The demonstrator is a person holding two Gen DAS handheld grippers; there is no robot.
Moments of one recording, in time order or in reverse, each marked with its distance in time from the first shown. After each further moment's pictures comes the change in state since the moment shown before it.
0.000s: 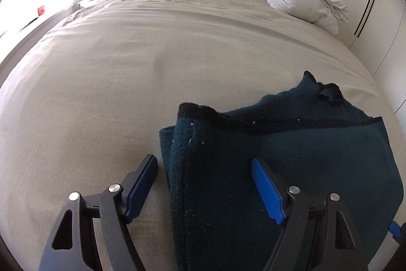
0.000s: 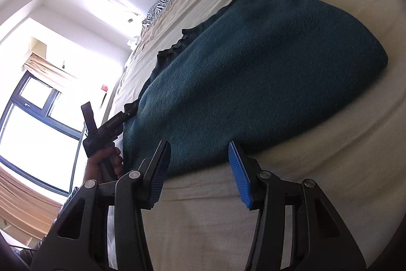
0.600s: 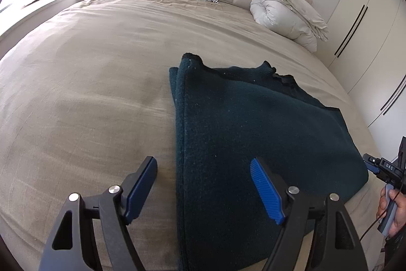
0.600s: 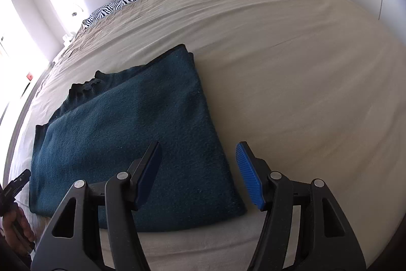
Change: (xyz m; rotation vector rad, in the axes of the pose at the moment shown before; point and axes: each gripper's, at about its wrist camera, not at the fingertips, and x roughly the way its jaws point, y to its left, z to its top) left arm -0.086 0.011 -0.086 -0.094 -0.058 -0.158; right arm -0.031 -0.031 0.098 -0.175 -0.107 -0.524
